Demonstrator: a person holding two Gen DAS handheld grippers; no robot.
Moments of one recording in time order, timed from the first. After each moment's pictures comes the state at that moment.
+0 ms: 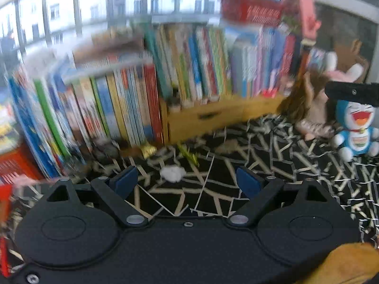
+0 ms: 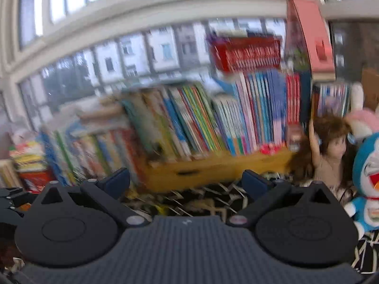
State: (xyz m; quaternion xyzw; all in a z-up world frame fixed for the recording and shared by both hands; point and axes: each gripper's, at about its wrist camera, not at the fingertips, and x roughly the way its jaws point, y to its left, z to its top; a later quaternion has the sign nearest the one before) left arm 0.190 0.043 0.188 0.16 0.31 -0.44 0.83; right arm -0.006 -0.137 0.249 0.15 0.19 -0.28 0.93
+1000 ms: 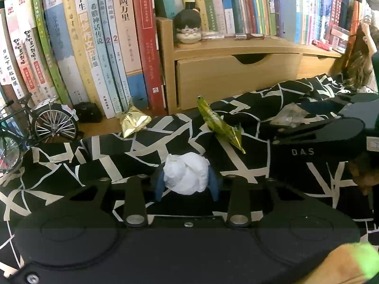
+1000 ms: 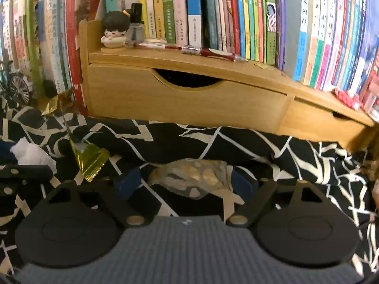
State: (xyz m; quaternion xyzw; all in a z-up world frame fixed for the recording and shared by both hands) left arm 0.296 -0.064 -0.005 0.19 0.32 -0.42 0.83; right arm 0.194 -0.206 0.022 0.04 0.33 -0.27 0.90
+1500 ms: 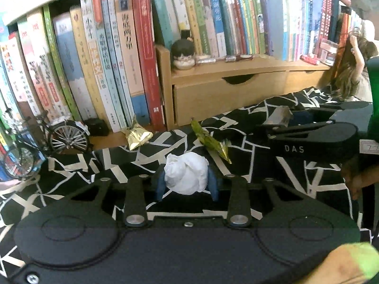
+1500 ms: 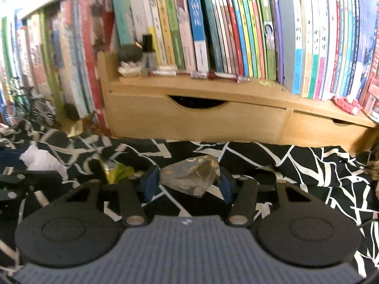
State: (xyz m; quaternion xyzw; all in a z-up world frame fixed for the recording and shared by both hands) left arm 0.272 -0.045 0.034 0.18 0.30 -0.43 0.83; right arm 0.170 -0.200 0.049 0.07 0.30 -0.24 0.92
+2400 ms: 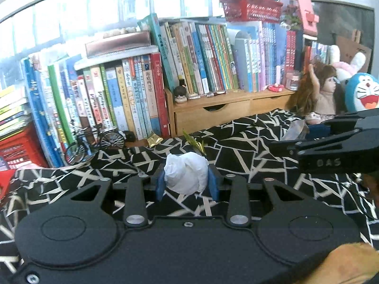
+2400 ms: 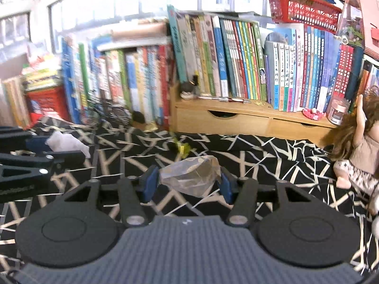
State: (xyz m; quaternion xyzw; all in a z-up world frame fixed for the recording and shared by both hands) left arm 0.136 0.092 0.136 0.16 0.23 -0.42 0.86; right arm 0.028 -0.073 0.151 0.07 0.28 -0.19 0.94
